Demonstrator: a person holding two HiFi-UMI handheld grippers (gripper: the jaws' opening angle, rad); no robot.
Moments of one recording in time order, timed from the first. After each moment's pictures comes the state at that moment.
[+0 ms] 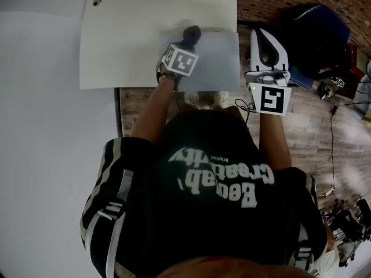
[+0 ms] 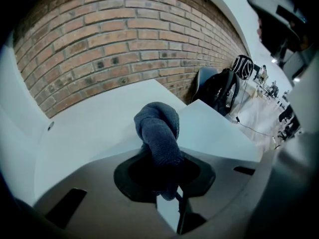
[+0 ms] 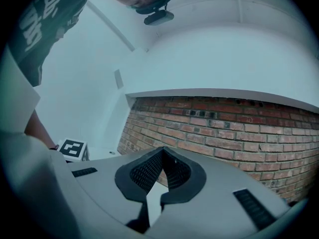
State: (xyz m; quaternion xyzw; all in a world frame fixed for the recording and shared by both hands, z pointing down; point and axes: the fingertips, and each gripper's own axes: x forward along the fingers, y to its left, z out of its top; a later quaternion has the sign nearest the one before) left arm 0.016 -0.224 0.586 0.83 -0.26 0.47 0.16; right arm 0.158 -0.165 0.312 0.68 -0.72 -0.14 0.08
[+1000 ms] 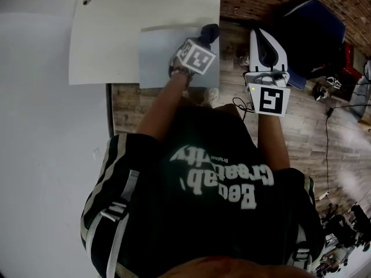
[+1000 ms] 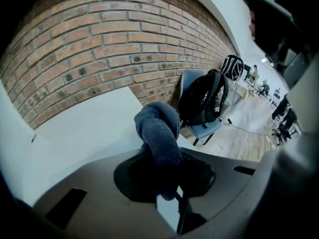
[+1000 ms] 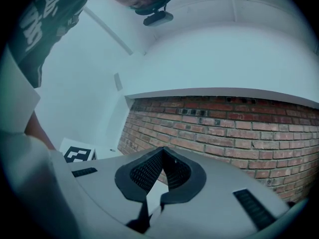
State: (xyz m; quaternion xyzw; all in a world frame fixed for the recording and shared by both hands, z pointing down) left arm 0.149 -0.166 0.582 0.85 -0.22 0.45 0.14; right arm 0.230 -0.125 0.320 0.67 -0.73 -0.14 0.07
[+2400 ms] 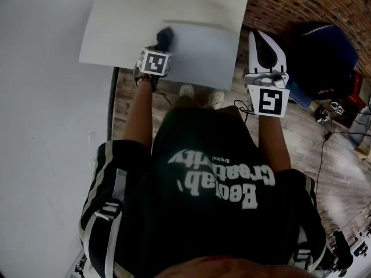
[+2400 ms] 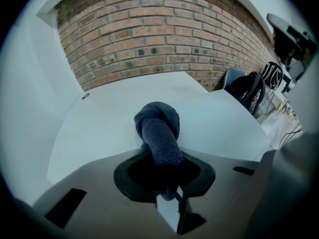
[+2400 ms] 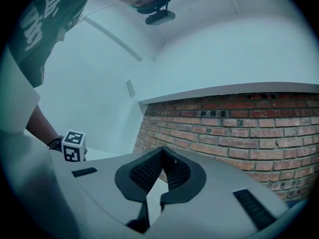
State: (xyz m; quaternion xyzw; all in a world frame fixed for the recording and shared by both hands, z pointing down) left arm -0.085 -0.204 0.595 0.76 -0.40 0.47 0.21; right arm 0.166 -0.150 0.323 0.60 -0.79 -0.14 0.06
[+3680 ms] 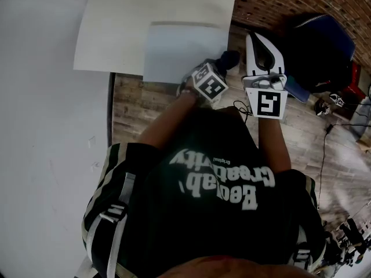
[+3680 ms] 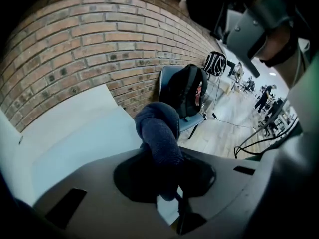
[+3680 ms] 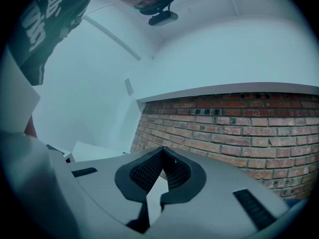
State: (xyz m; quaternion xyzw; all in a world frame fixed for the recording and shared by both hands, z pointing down) left arm 0.158 -0.069 0.586 0.87 -0.15 0.46 0.14; right arm 0.195 -0.130 0.333 0.61 -0.78 -0.14 0.06
